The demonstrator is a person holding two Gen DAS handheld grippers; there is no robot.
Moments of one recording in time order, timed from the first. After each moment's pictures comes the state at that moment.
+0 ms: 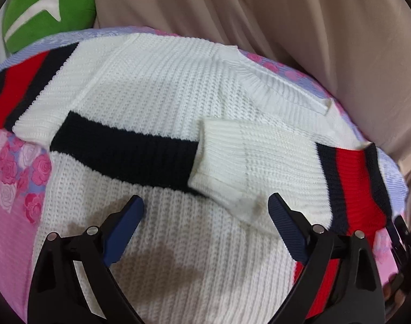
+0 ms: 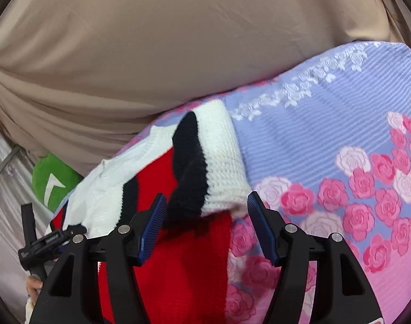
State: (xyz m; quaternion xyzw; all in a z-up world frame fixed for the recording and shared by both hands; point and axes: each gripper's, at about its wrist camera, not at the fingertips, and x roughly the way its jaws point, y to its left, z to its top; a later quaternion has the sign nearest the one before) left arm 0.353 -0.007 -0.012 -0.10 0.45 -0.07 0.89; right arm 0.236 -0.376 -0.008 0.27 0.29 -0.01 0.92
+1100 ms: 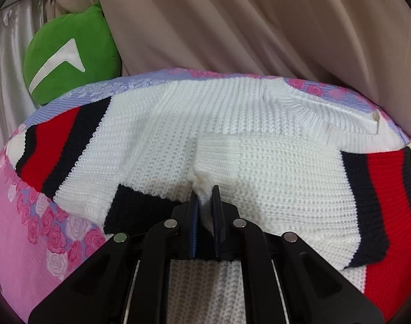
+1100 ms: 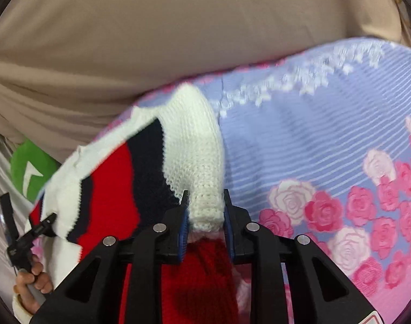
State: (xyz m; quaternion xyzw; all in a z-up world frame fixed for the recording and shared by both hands) left arm 0.382 0.018 -0.007 0.00 0.38 0.01 0.92; right arm 0.279 -0.365 -0.012 0.24 0.33 -0.05 0.91
